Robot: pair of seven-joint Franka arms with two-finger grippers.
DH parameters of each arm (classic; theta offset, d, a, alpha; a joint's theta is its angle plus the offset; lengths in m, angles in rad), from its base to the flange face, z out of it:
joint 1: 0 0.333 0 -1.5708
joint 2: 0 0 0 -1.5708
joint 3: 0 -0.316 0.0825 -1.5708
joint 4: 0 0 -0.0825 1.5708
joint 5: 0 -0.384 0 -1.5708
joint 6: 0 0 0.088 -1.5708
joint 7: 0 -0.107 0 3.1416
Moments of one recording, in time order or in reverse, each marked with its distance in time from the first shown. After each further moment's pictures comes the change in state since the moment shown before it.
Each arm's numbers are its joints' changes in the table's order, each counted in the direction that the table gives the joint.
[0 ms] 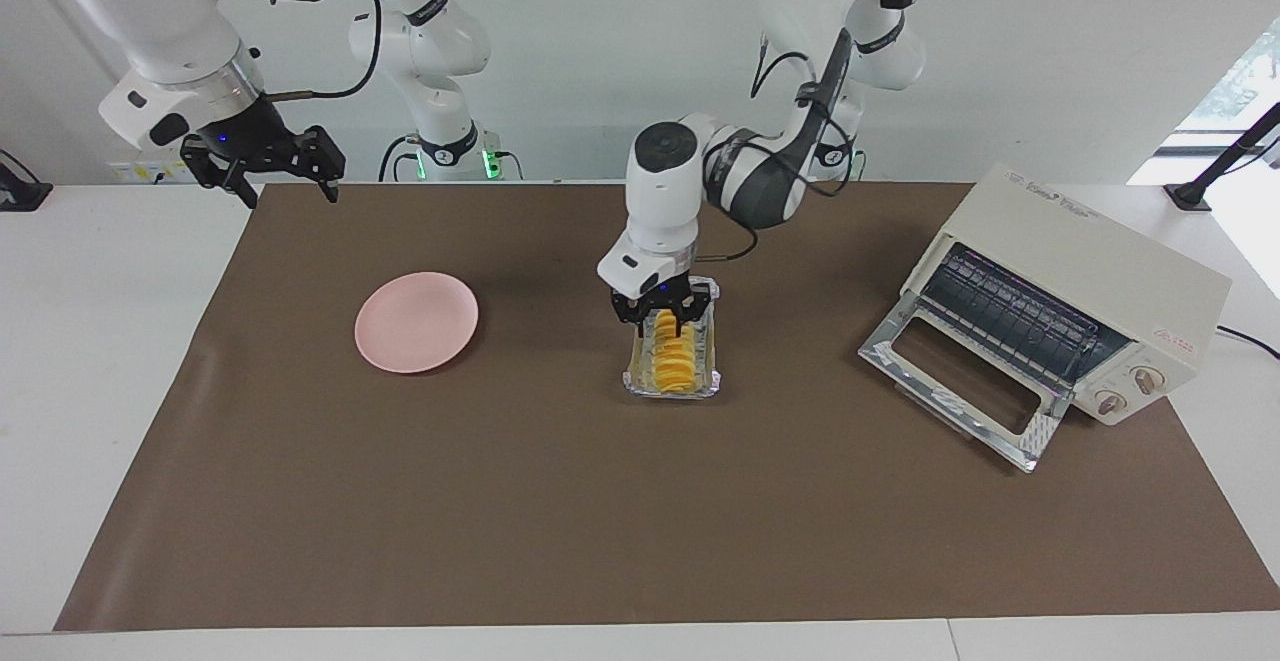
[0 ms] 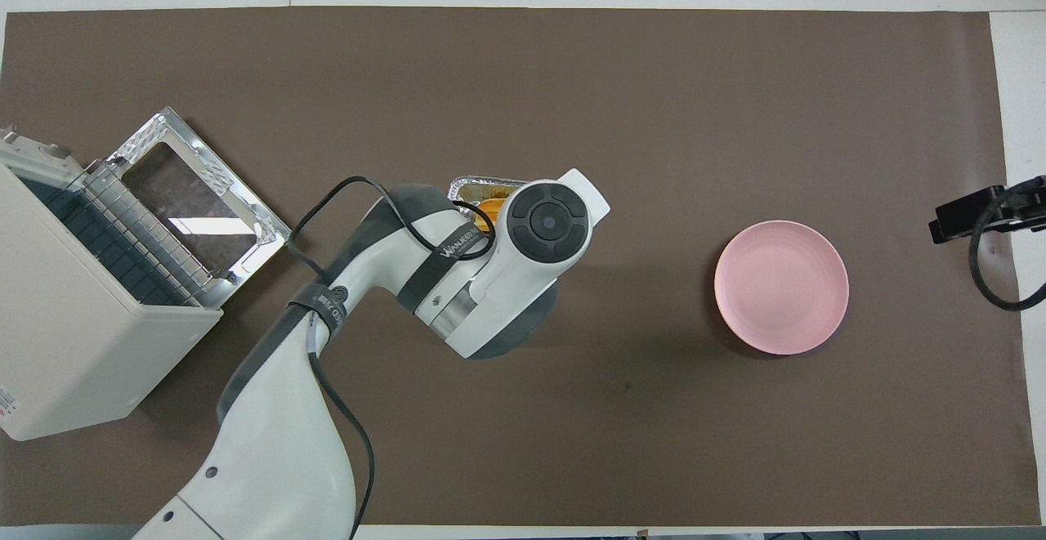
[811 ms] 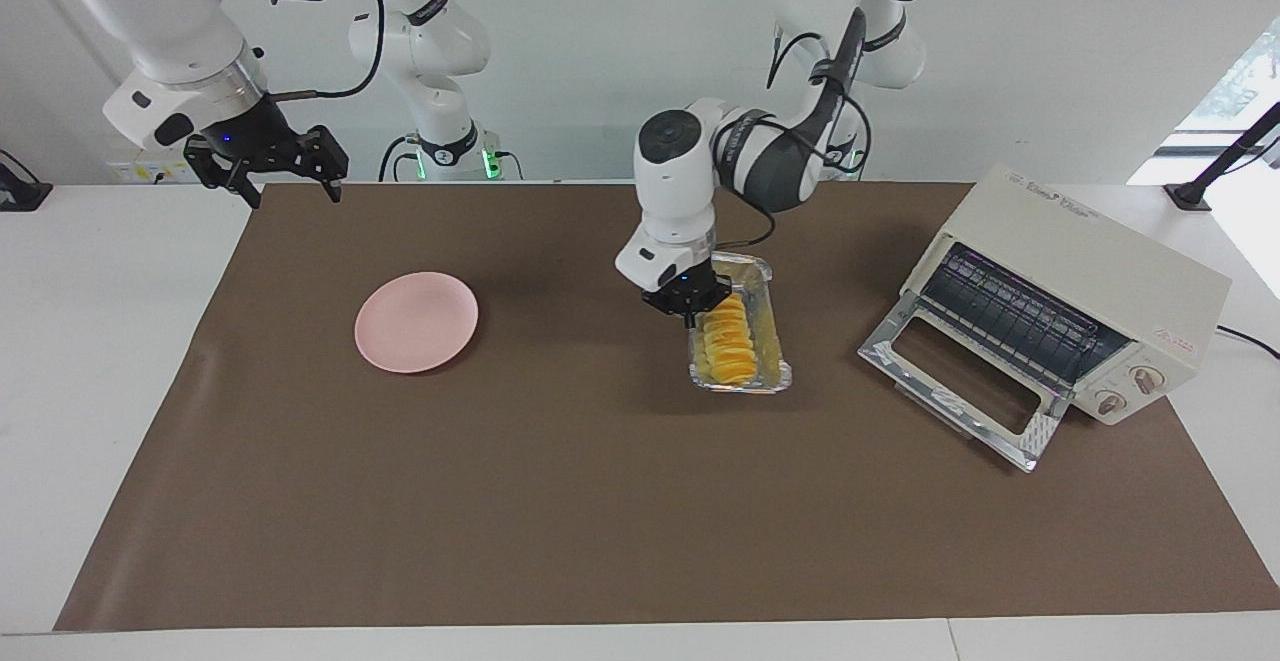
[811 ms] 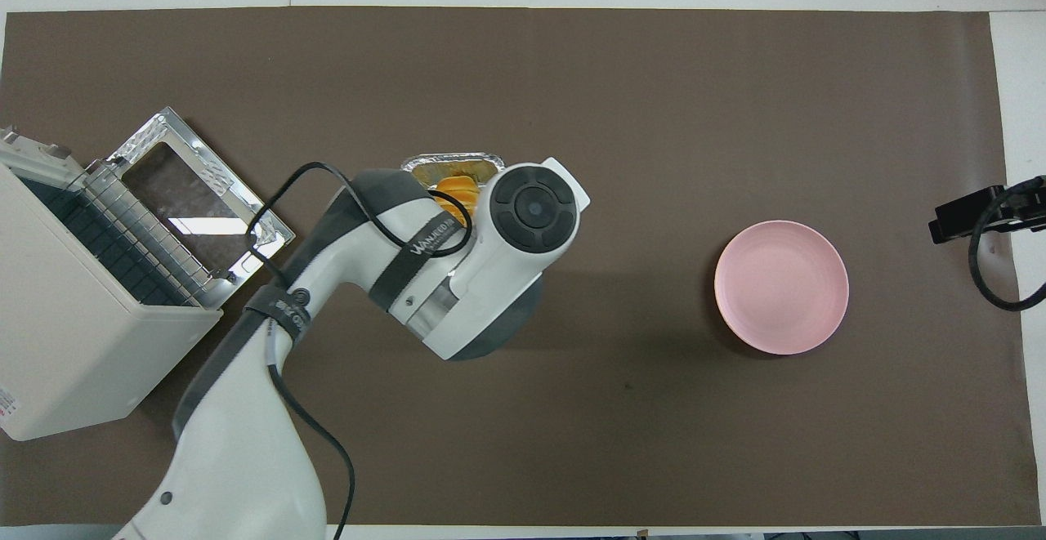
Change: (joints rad) left arm -0.090 0.099 0.035 -0.016 -0.128 0.008 0.006; right arm 0.019 0.000 -0.002 0.000 -0.001 0.003 0.000
